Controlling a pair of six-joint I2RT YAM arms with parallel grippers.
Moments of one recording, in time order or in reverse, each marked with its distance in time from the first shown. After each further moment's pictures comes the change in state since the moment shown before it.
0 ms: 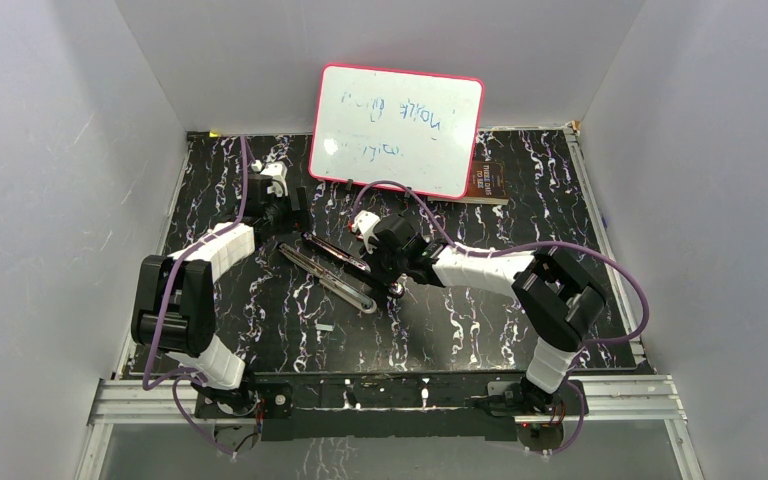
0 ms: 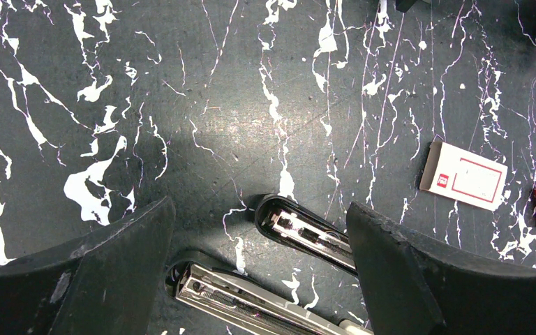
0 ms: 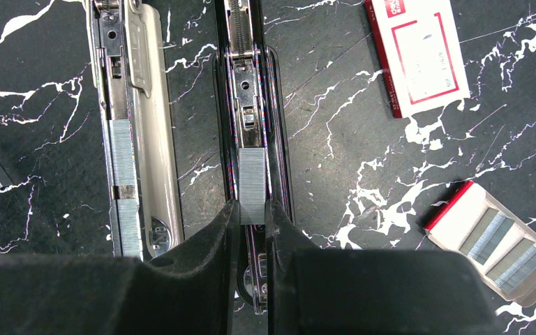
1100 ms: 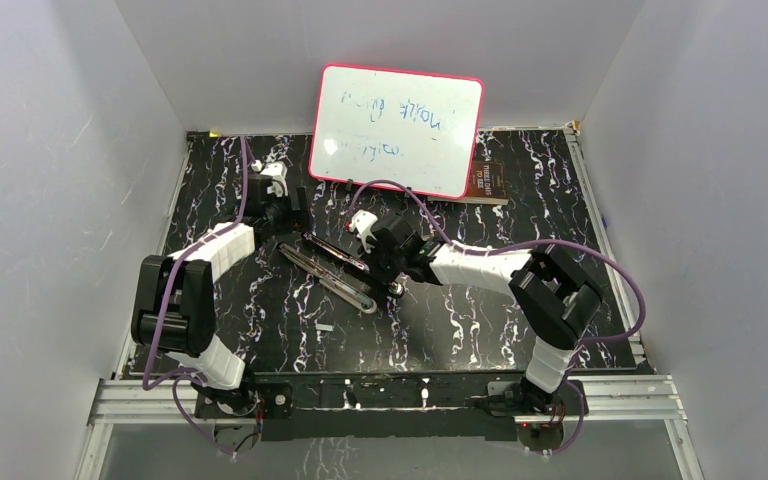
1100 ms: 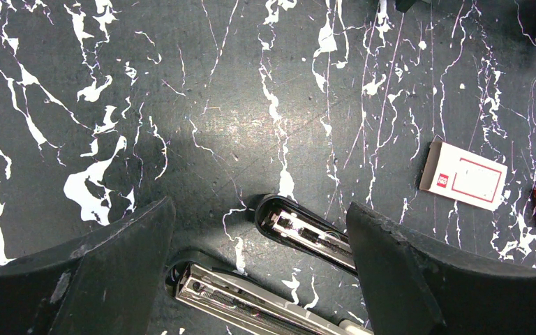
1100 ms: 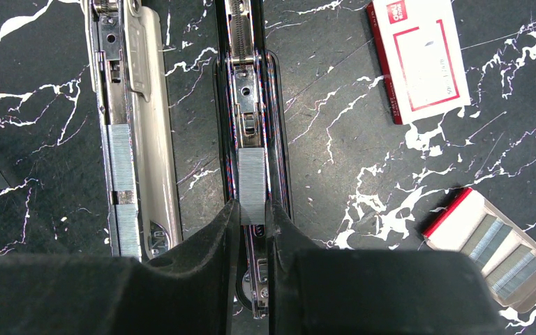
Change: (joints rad) left arm 0.000 0.000 0.000 0.000 0.000 0.000; right arm 0.000 0.019 0.026 -0.020 0.002 -0.012
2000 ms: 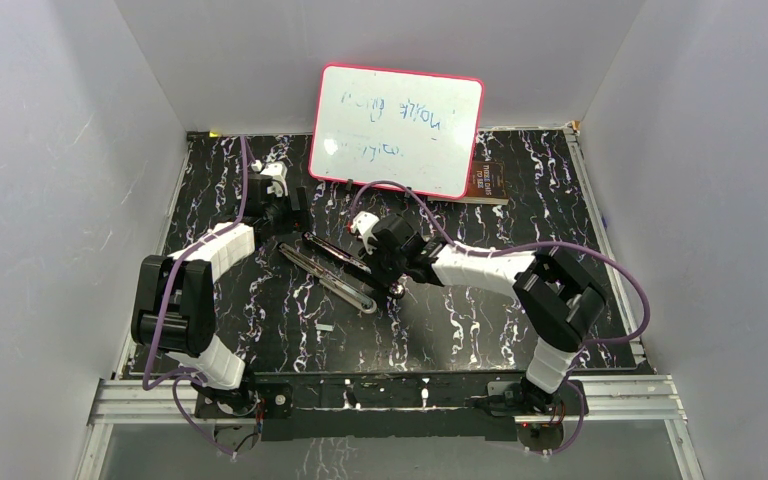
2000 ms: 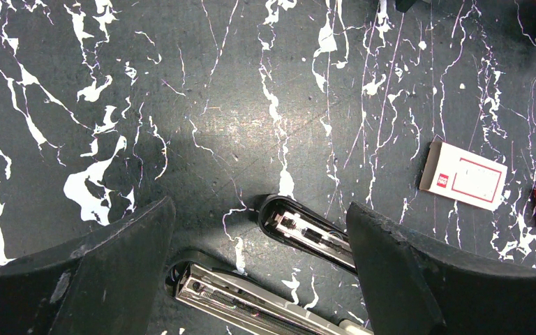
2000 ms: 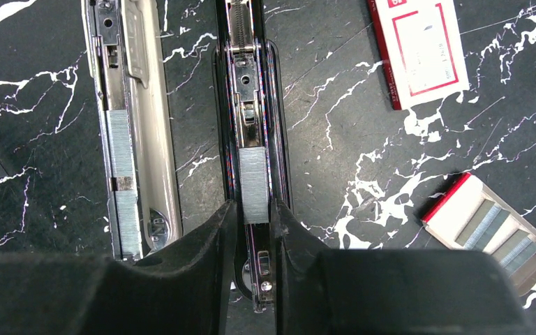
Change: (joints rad) left arm 0.000 0.000 0.000 0.000 0.000 0.000; right arm 0.000 -0.019 -0.006 -0.029 0.011 0.000
